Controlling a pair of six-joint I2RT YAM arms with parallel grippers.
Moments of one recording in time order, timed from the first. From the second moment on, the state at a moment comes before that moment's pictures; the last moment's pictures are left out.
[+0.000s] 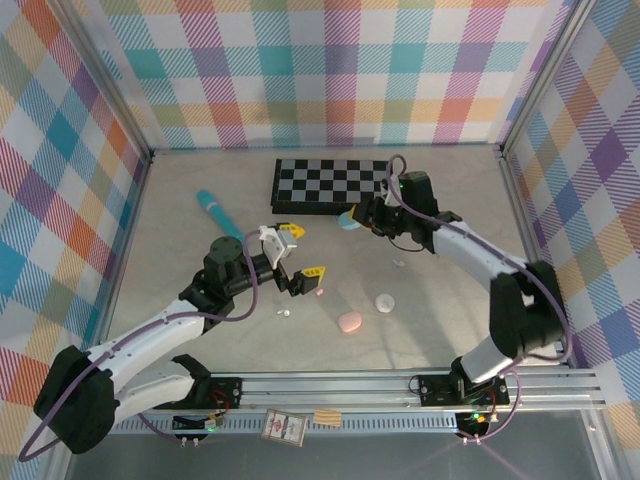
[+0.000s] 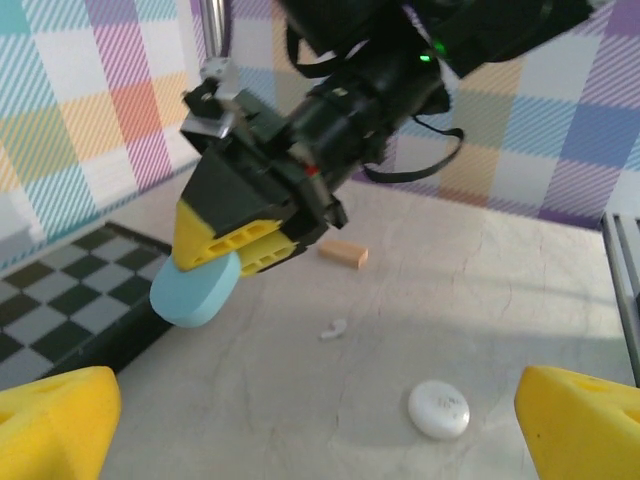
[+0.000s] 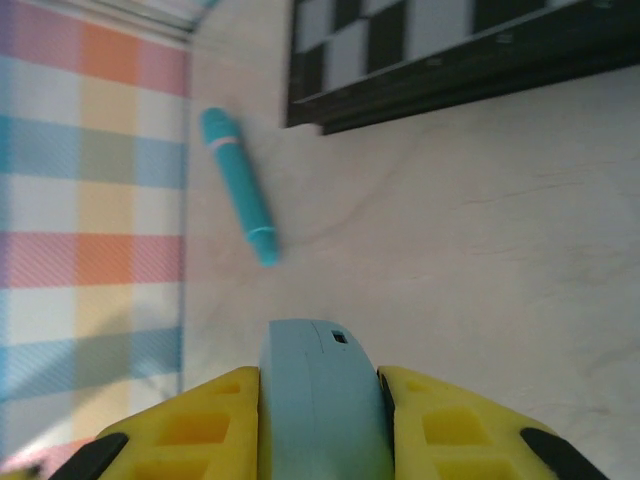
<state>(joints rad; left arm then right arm) -0.63 1.03 0.53 0.36 0.46 0.08 0.38 1.60 1.06 -0.14 -0.55 0.80</state>
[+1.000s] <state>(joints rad) -1.09 1.56 0.50 0.43 -0.03 0.03 0.35 1.67 1.09 -0.25 -0.32 0.66</state>
